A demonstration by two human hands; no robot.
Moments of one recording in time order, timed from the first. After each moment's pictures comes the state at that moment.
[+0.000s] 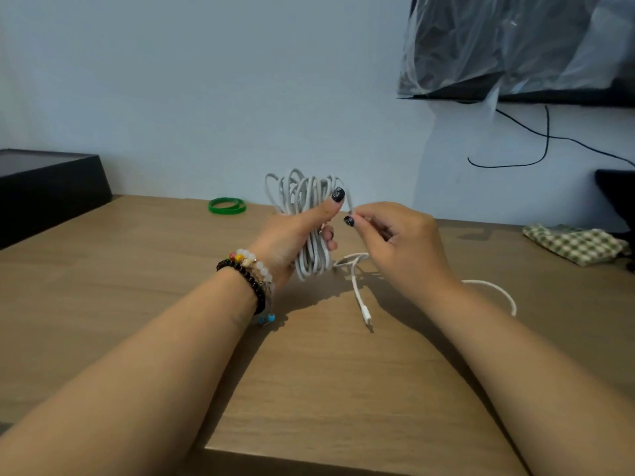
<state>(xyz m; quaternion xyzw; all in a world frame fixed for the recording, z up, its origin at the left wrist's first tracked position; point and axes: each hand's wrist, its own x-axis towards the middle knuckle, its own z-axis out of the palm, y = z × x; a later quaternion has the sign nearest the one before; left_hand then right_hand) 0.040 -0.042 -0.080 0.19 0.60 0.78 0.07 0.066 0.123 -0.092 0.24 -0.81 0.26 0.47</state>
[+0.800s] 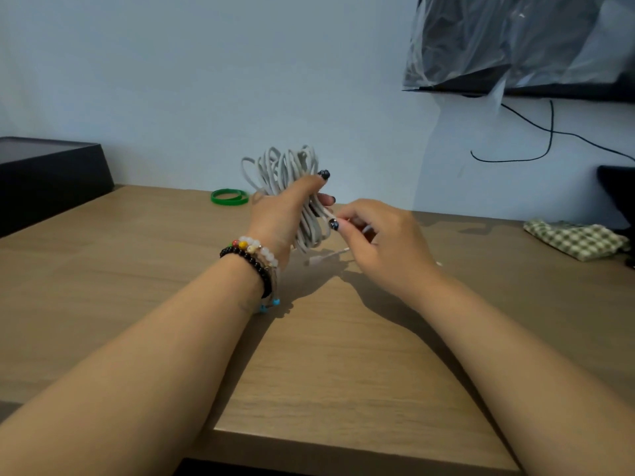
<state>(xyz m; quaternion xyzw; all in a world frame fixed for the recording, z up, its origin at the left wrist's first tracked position) 0.031 -0.046 -0.078 0.09 0.60 0.80 -0.05 0.073 0.104 -0.093 0.26 -0.85 0.26 0.38</state>
